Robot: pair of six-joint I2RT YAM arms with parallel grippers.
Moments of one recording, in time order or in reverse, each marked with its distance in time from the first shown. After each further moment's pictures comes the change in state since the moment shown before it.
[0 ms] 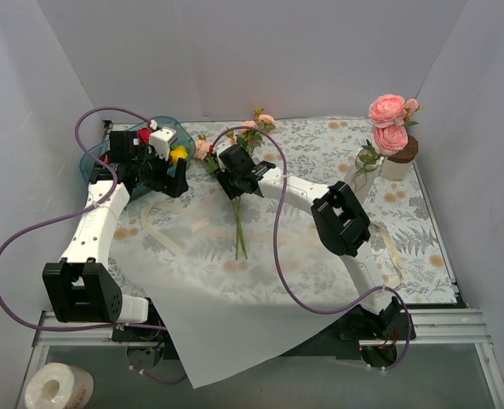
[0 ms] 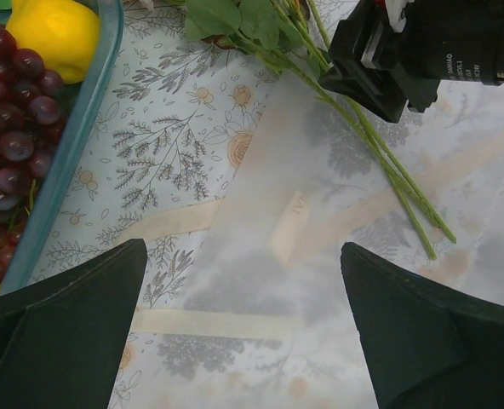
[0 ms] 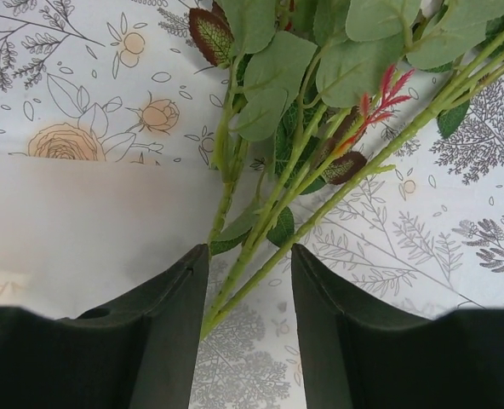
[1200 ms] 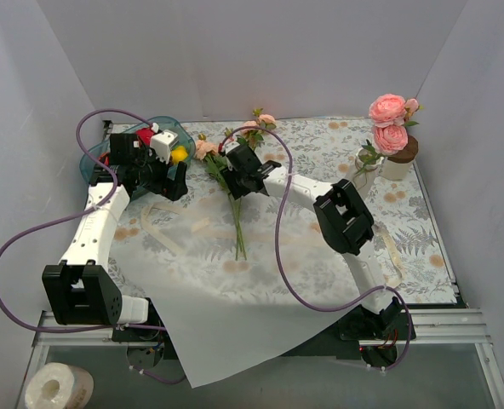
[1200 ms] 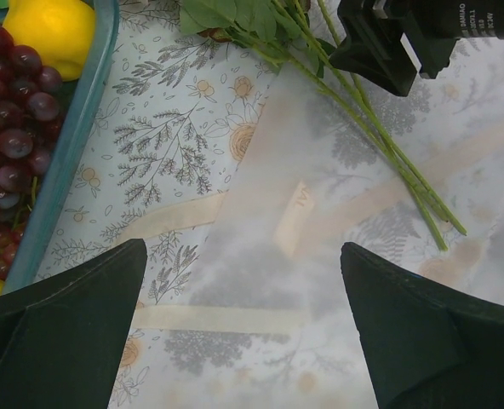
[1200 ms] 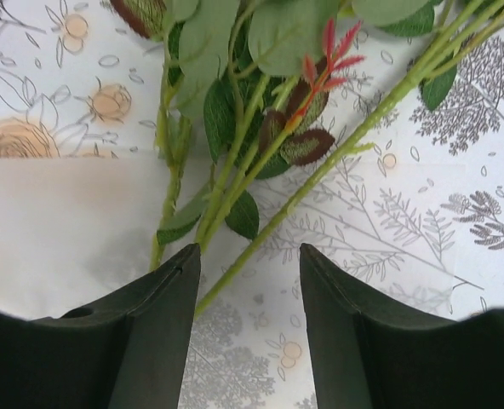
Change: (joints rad) left arm 0.000 -0.013 -0.023 -0.006 -0.002 0.041; right arm -0.037 -0.015 -0.068 0.018 -0.013 0.055
